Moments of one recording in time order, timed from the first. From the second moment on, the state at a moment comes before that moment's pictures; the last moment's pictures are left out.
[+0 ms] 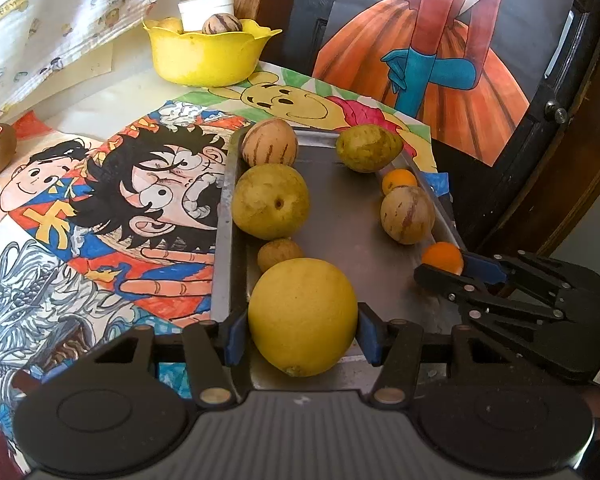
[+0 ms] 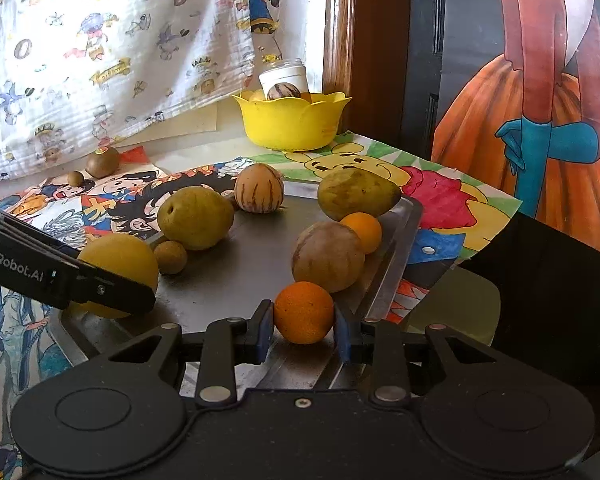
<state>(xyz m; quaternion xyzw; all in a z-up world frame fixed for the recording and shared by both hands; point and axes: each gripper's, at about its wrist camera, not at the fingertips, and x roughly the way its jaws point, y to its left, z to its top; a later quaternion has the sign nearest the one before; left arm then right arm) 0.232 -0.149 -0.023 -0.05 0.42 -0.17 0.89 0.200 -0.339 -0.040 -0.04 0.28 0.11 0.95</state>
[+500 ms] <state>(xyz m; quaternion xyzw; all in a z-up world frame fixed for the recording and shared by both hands) 0.232 -0.149 -0.023 -0.05 0.42 -0.17 0.89 0.197 -0.340 -0.041 -0.04 0.27 0.11 0.95</state>
